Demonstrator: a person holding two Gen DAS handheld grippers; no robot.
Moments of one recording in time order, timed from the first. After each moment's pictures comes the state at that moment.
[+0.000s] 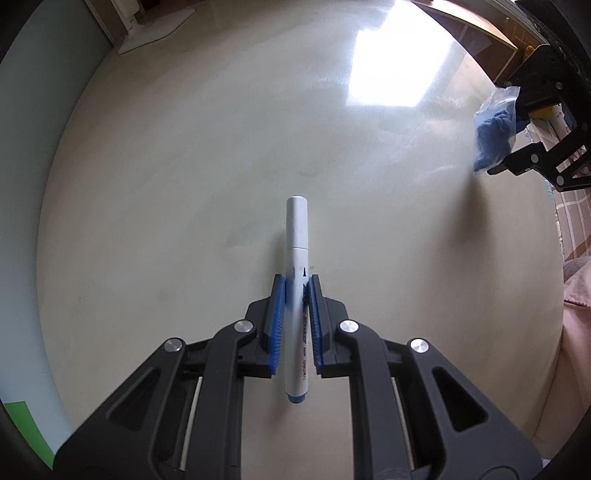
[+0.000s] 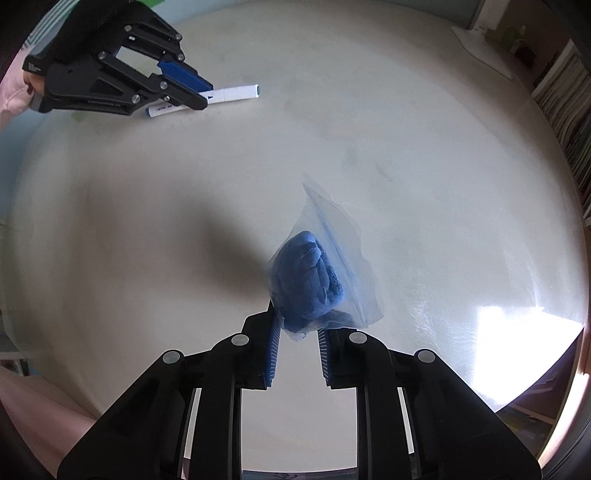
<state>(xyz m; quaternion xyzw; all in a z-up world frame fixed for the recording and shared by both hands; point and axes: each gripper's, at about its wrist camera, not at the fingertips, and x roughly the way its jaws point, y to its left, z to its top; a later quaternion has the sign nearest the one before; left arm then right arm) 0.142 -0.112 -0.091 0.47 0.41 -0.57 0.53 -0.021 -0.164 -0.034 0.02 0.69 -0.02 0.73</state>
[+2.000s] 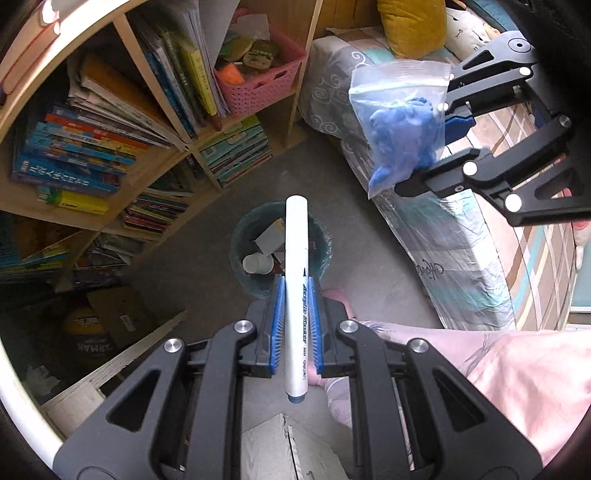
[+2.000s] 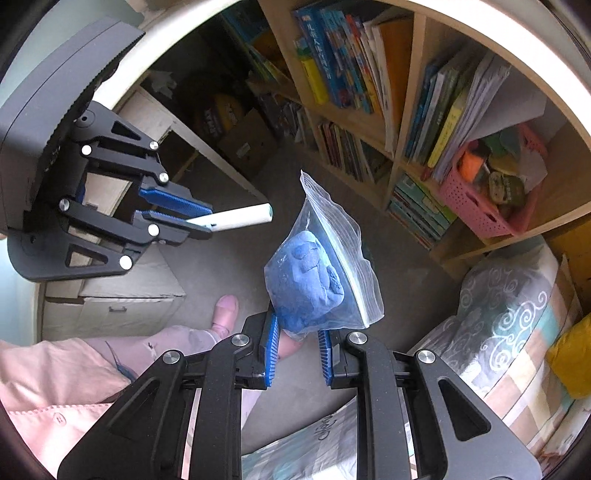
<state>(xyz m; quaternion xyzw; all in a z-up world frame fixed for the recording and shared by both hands) -0.423 -0.361 -0.183 0.56 0.36 -0.68 0.30 -0.523 -0.383 -0.029 0.29 0.62 -0.24 0.69</state>
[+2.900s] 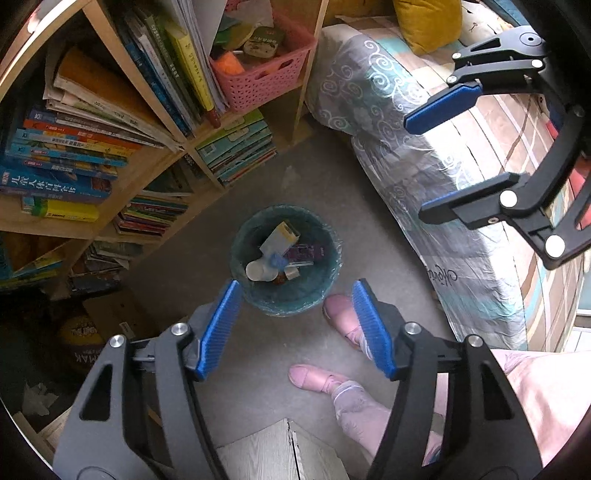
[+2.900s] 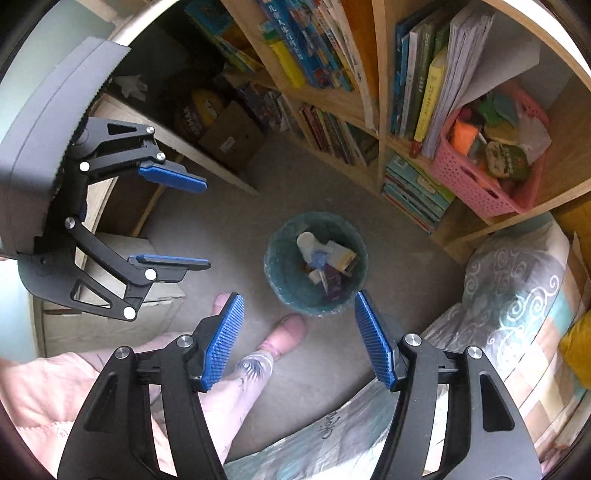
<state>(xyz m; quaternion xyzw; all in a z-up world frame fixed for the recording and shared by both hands) -0.438 -0.383 -0.220 0.57 0.36 -0.67 0.31 -0.550 -0.410 -0.059 0.32 0.62 -0.25 0.67</state>
